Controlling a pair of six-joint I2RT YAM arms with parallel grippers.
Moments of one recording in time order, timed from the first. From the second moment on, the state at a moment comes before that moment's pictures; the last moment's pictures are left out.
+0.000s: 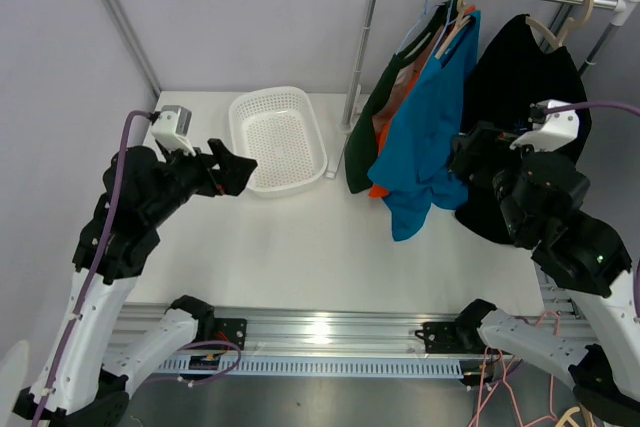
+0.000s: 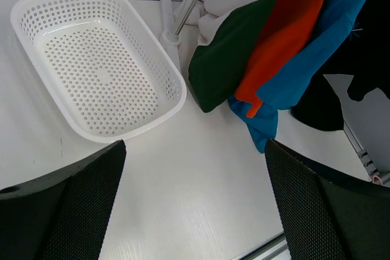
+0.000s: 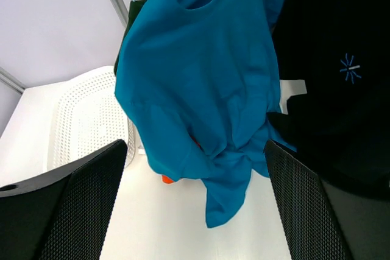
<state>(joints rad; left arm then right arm) -0.36 0.80 1.25 -0.69 0.12 -0.34 0.71 0.87 1.47 -0.78 0.68 0.36</state>
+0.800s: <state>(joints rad) -0.36 0.94 1.27 -0.70 0.14 -0.34 0.30 1.81 2.49 -0.88 -0.02 0.33</state>
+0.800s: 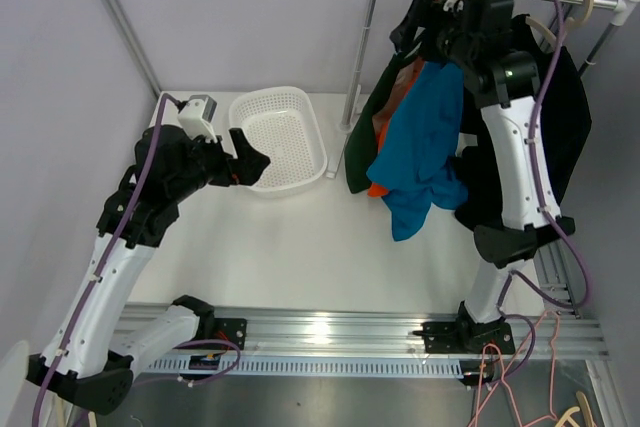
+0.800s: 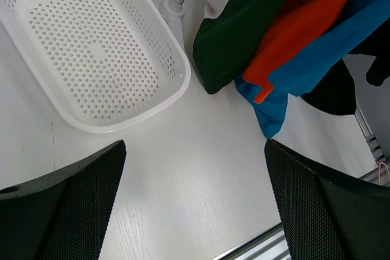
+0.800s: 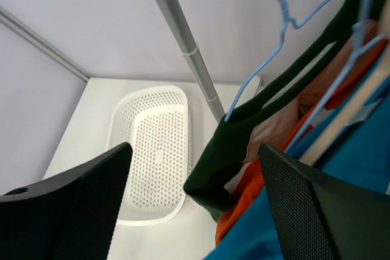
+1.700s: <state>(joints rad) -0.36 0.98 1.27 -0.69 0.14 -0.34 0.30 2.13 2.60 -0.61 0.26 0.32</state>
